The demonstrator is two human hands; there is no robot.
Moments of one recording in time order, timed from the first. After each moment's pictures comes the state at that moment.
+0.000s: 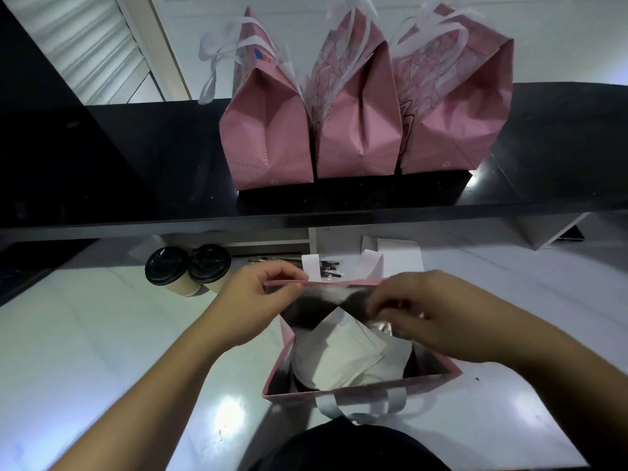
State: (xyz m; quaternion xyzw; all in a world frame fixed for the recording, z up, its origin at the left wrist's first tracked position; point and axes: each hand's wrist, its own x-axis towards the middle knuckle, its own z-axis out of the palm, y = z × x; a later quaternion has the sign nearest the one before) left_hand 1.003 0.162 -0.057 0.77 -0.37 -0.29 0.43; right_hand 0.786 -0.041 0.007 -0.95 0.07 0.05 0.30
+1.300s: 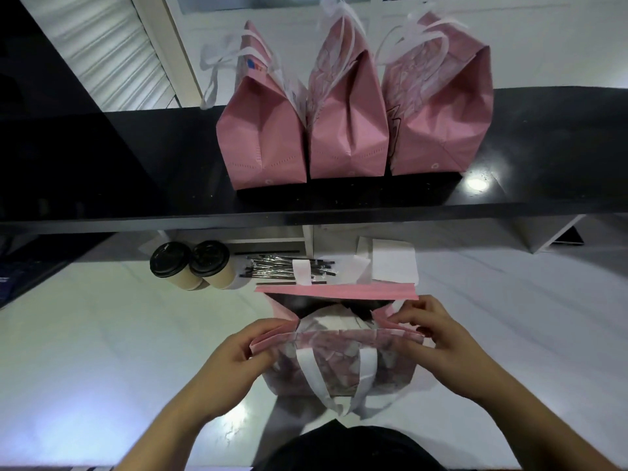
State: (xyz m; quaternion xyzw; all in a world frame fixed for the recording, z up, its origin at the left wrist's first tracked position) left_hand 0.931 0.221 -0.101 0.73 -0.30 -0.37 0.49; right_hand 0.714 -0.053 -0.096 -0.81 0.22 -0.06 0.54
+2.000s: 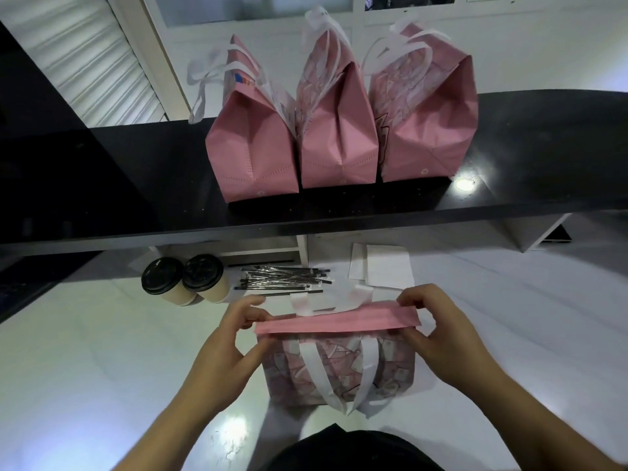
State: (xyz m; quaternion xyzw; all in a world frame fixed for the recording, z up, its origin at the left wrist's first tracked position) left_hand 0.956 0.214 -0.107 0.82 -0.38 -0.14 0.41; right_hand 0.730 -0.058 -0.102 -0.88 0.22 -0.21 0.37
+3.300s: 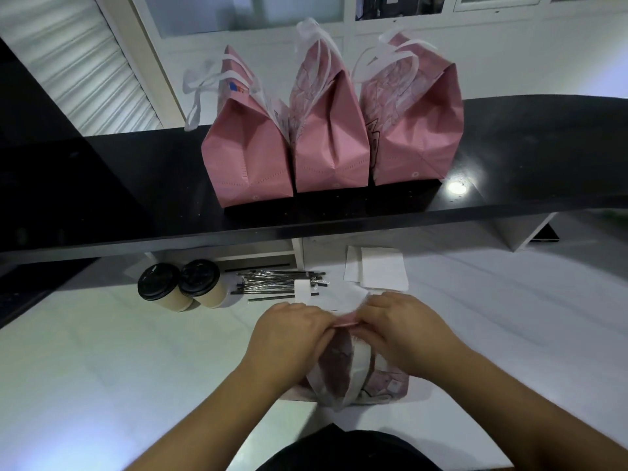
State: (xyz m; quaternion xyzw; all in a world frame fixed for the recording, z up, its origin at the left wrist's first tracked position) left_hand 0.920 0.126 -0.079 0.80 -0.60 0.02 0.08; right_hand 0.768 -0.038 -0.066 -0.98 0.09 -0.05 0.15
